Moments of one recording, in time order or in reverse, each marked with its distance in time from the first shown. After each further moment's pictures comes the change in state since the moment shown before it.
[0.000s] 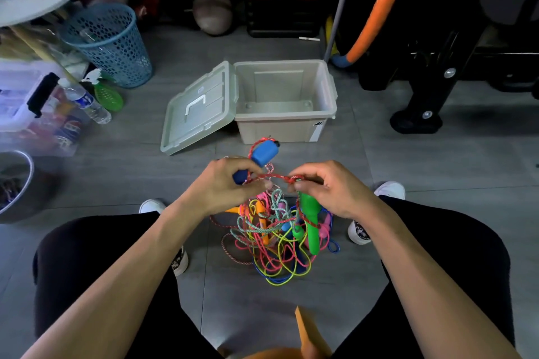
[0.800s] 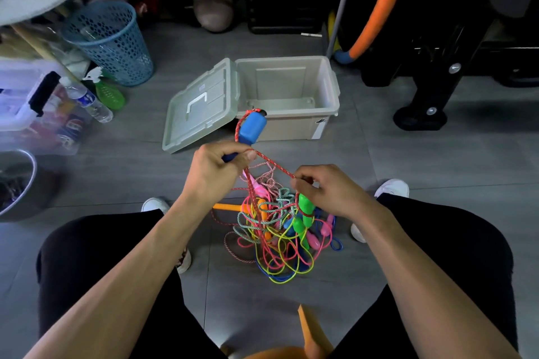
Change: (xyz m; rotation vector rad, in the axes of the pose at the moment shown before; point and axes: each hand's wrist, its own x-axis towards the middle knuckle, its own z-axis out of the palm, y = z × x) left_hand 0.006 0.003 -0.004 -0.302 0.319 -0.068; right_hand 0.011 0.012 0.012 -0.123 0.025 -0.046
